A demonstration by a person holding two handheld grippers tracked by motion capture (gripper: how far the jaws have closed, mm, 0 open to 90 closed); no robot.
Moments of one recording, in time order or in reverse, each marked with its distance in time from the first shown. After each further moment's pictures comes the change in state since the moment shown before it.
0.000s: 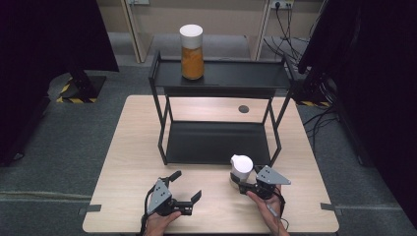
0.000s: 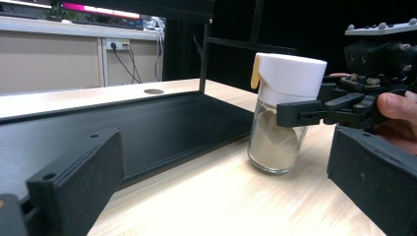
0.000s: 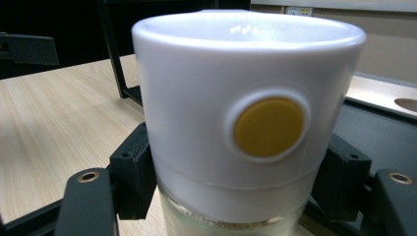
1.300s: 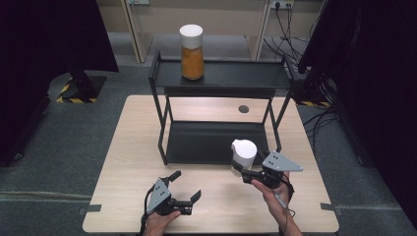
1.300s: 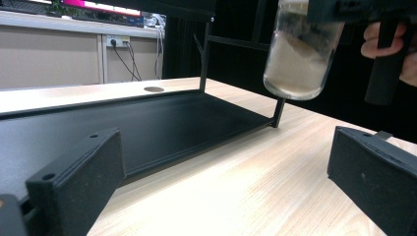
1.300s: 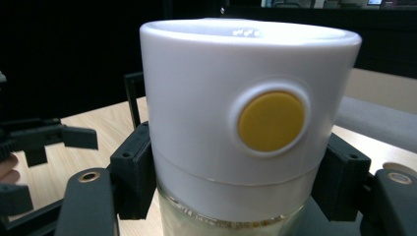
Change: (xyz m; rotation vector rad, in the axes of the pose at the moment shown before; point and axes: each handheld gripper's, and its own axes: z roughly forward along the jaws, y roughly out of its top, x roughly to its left) left arm 0.002 0.001 0.000 0.006 -0.001 -0.021; right arm -0.003 0.078 -0.017 -0.052 0.042 -0.021
